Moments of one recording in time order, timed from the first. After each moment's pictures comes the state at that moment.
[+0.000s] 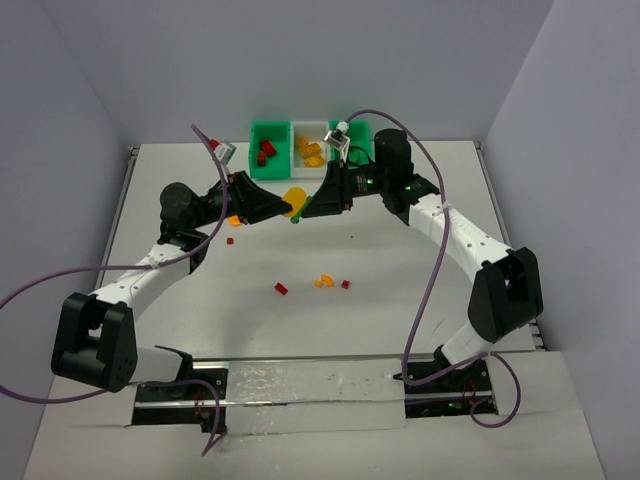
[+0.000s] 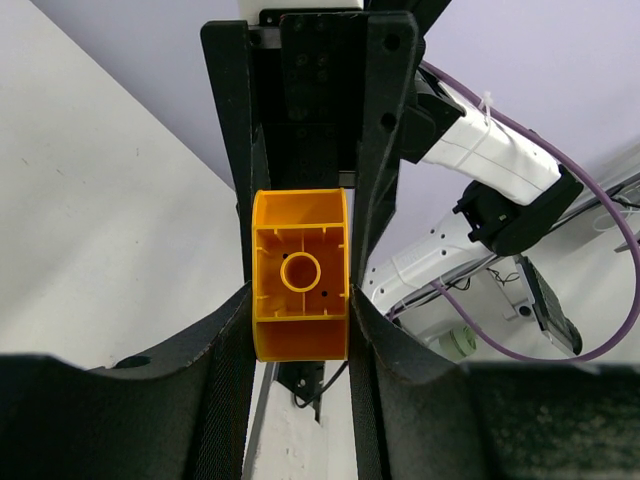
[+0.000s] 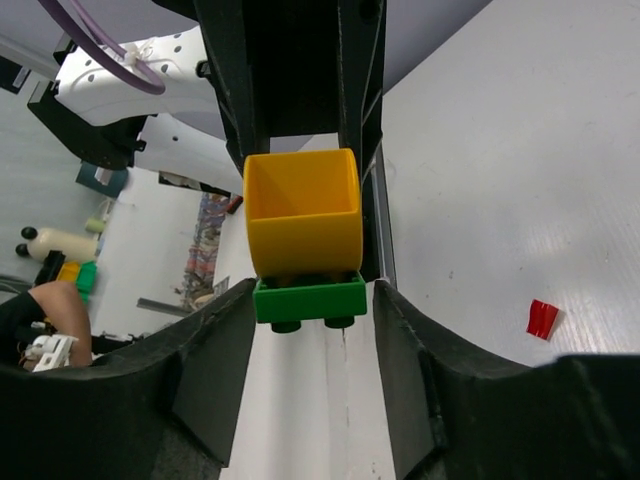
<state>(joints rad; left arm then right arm) -0.32 1.34 0.80 0.88 0.98 -1.12 0.44 1.58 1.31 0.03 -1.21 0.62</state>
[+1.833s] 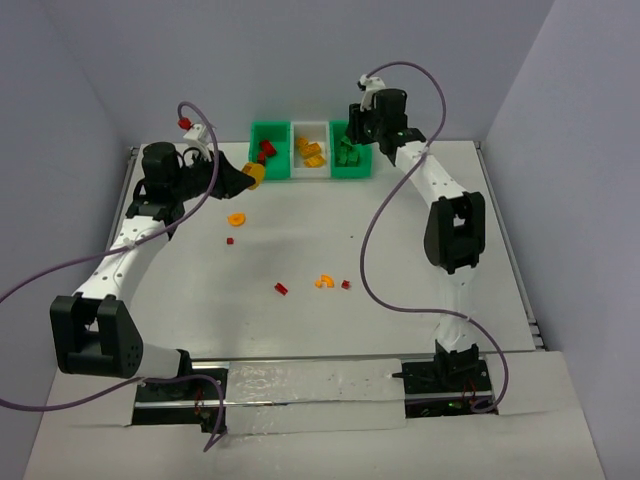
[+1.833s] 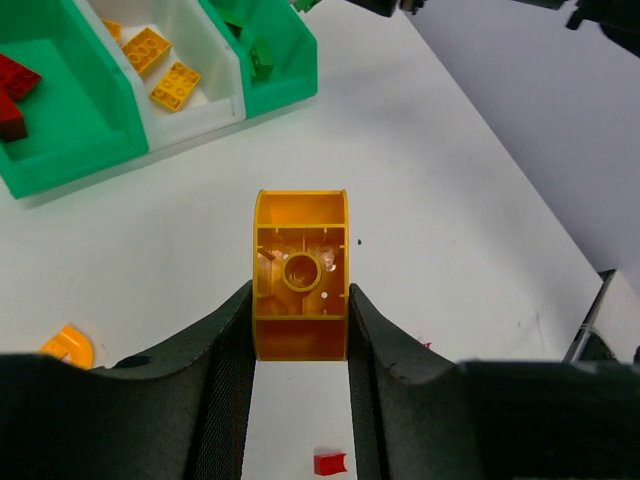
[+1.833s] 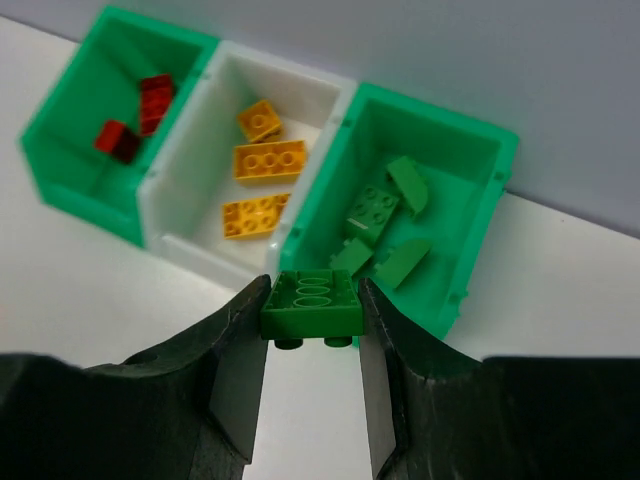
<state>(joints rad) -0.13 1.39 1.12 -0.01 0.69 -0.28 0.25 2.18 2.01 -0.24 -0.20 0.02</state>
